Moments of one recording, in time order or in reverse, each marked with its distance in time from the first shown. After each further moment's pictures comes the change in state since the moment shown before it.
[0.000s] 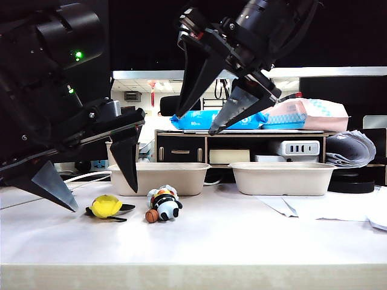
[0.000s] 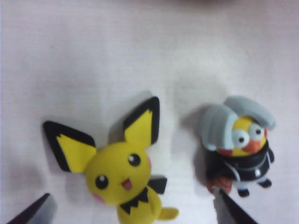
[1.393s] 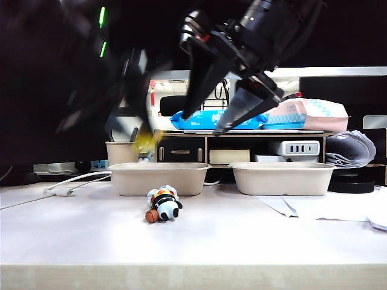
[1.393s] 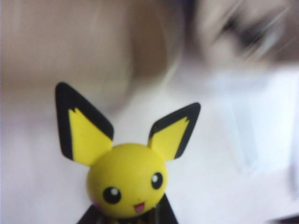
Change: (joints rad) left arm 0.002 0.026 0.241 0.020 0.099 0.073; right arm -0.028 -0.001 0.000 -0.019 0.006 -0.042
